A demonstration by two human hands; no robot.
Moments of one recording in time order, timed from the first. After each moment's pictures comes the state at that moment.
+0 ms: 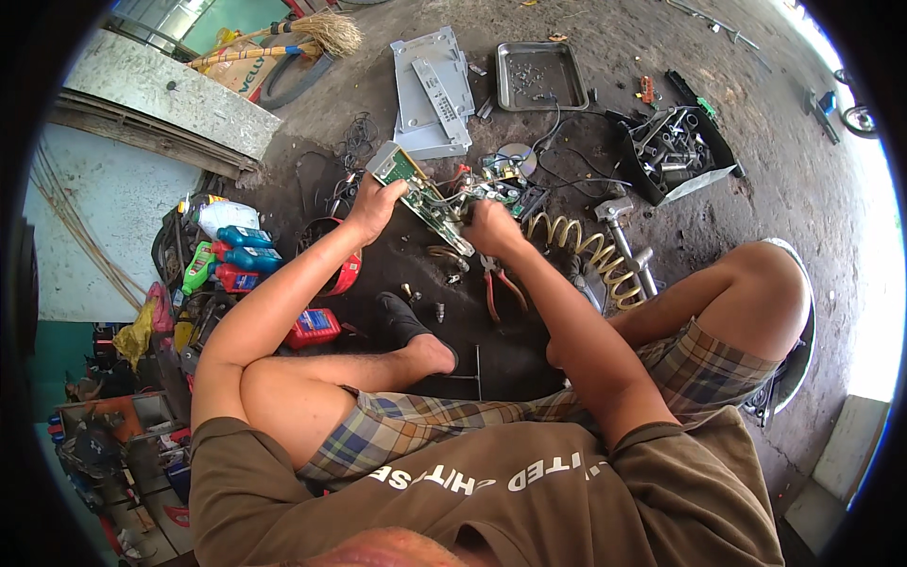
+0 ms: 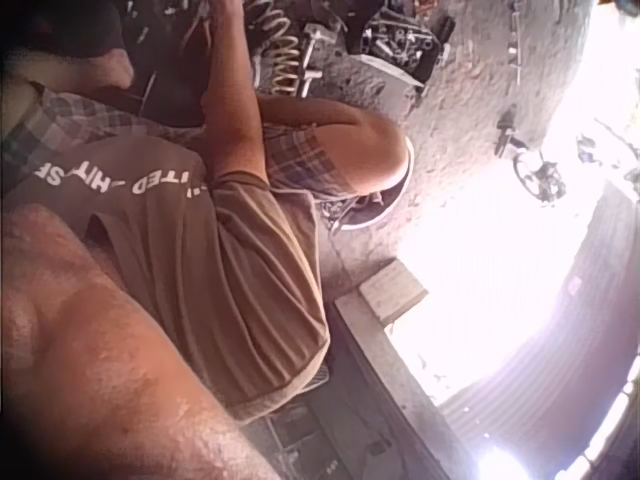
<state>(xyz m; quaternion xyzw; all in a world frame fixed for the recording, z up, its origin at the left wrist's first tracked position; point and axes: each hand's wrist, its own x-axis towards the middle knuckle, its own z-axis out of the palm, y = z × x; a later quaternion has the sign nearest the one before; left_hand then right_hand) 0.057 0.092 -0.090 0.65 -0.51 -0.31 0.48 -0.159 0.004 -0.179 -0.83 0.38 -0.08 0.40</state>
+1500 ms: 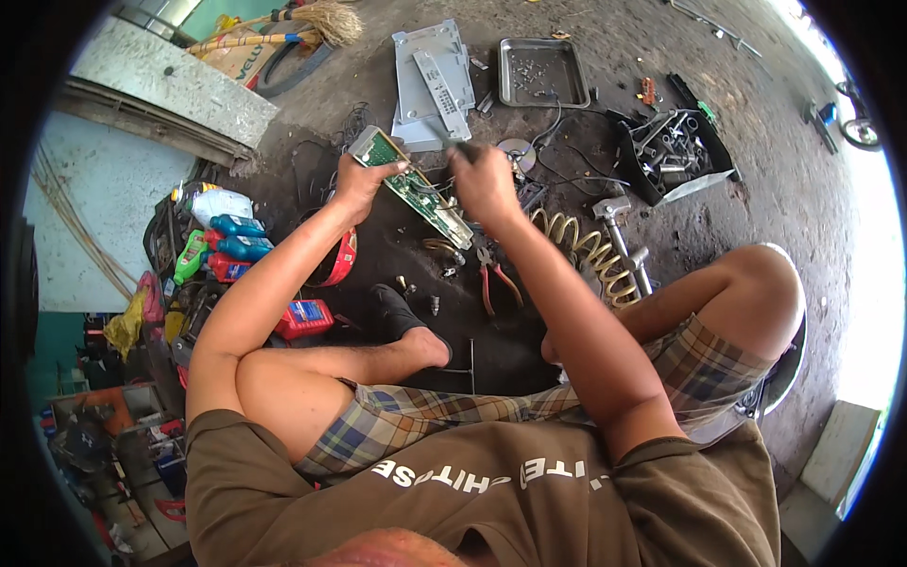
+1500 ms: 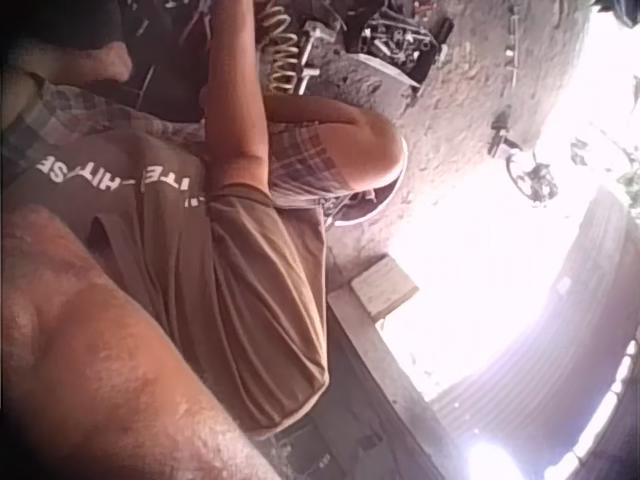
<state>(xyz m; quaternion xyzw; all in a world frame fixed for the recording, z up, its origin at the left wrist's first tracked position) 0.076 0.089 -0.083 0.66 -0.40 -0.33 0.55 -0.147 -0.003 -0.073 -0.68 0.38 -0.32 0.54</state>
